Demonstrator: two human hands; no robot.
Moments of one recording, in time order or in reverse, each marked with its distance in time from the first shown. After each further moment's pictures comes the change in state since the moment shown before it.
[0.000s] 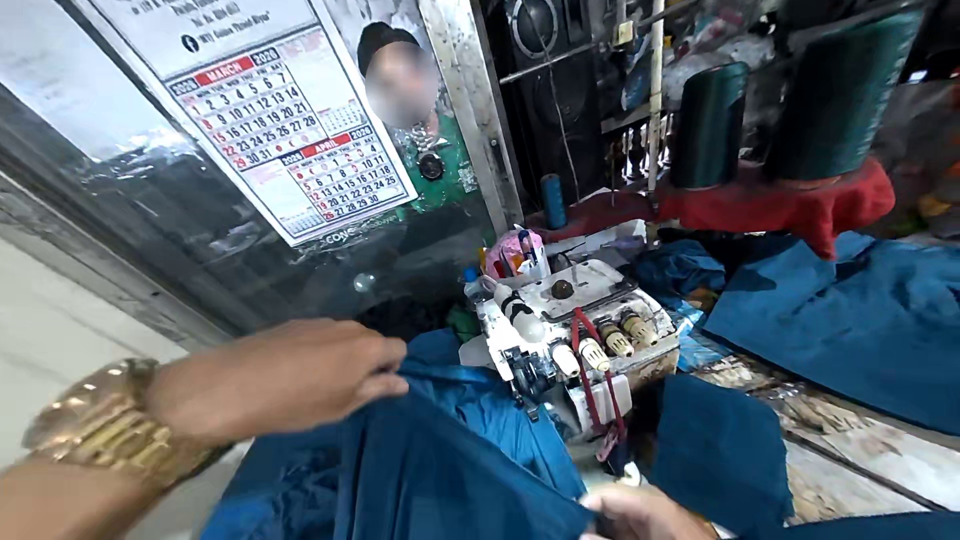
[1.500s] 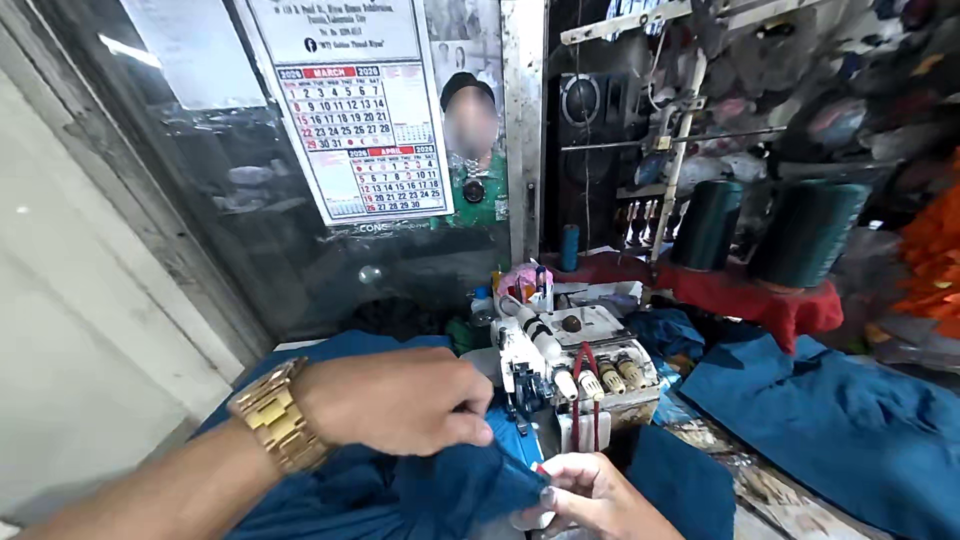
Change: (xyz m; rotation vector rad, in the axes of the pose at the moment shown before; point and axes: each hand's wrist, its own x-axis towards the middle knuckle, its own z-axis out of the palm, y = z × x) left_hand 0.007 0.059 0.010 -0.435 0.063 0.194; right_hand 0.056 -0.002 -0.035 0.111 -0.162 0.014
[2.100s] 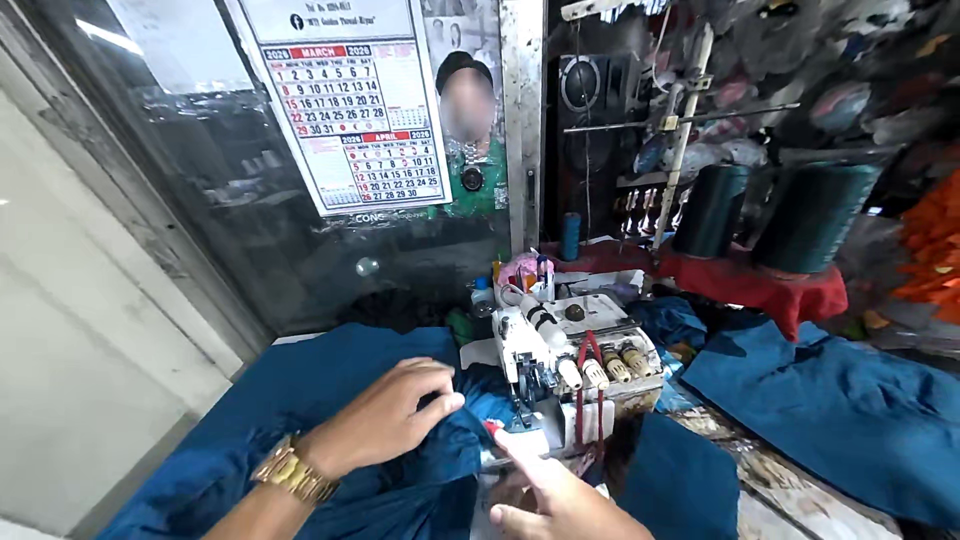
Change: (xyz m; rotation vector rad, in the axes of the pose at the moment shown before) left_hand -0.004 -0.065 0.111 -0.187 0.523 -0.112; right_hand 0.031 0.005 0.050 -0.525 -0.020 0.084
